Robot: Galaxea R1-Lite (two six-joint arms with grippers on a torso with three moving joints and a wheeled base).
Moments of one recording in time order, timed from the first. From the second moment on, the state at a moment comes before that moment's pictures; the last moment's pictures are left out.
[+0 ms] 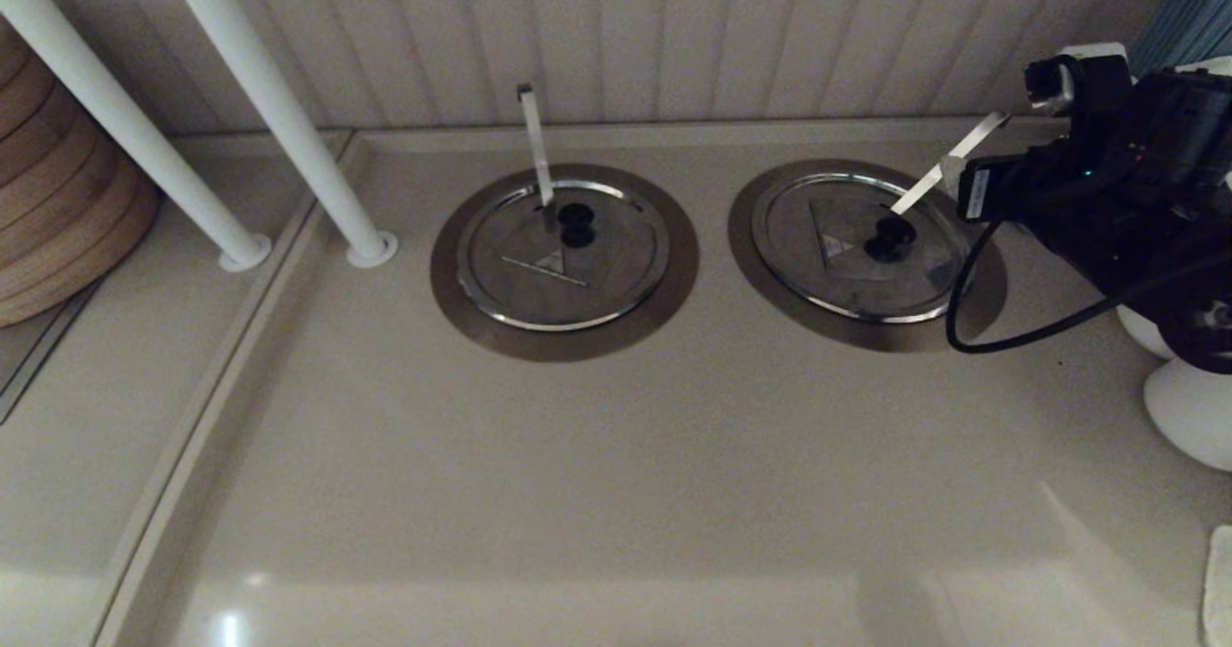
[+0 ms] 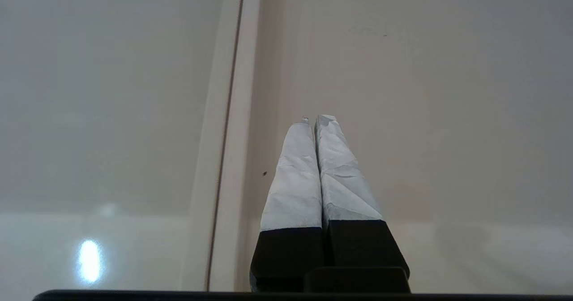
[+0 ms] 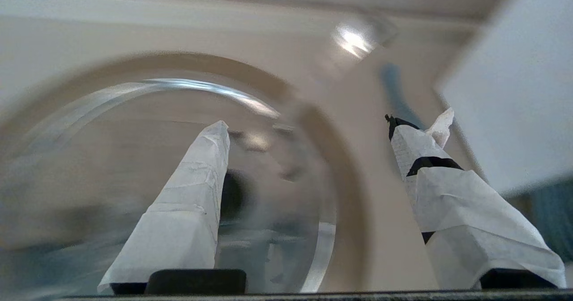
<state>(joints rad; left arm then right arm) 0.00 0.00 0.00 0.00 0.00 -0.02 0.11 1.74 -1.14 -0.71 -0.33 -0.18</state>
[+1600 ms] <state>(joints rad) 0.00 0.00 0.00 0.00 0.00 -0.02 0.18 2.01 -1.26 -0.70 -0.35 -0.09</state>
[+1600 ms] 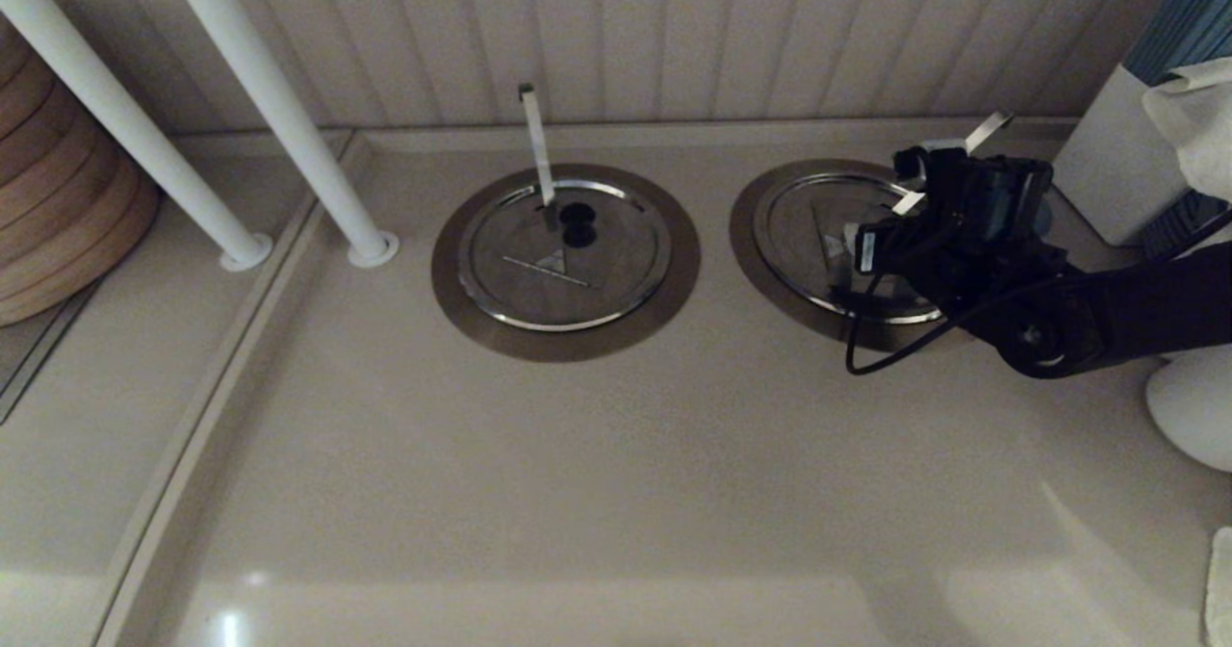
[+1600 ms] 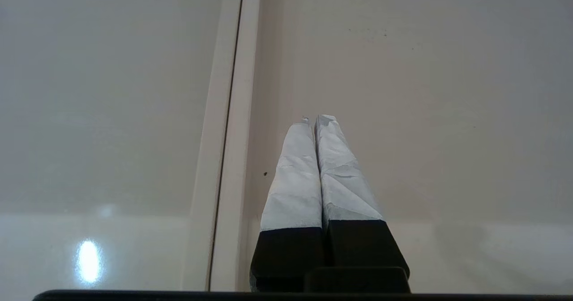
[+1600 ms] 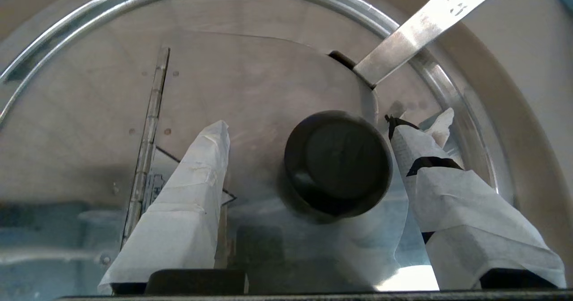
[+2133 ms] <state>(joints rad) 0.00 0.00 0.00 0.00 0.00 -0.02 0.20 2.04 -1.25 -0.79 -0.36 -0.07</state>
